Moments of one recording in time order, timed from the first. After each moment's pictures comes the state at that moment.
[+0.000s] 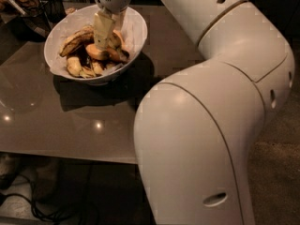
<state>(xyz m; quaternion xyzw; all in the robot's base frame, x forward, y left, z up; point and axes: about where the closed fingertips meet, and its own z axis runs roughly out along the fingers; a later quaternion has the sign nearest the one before) 0.665 0.095 0.954 -0.58 0.80 0.06 0.14</state>
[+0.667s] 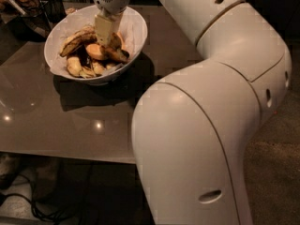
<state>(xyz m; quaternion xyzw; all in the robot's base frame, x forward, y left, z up) 0.668 0.098 0.951 -0.58 0.80 0.07 0.14</state>
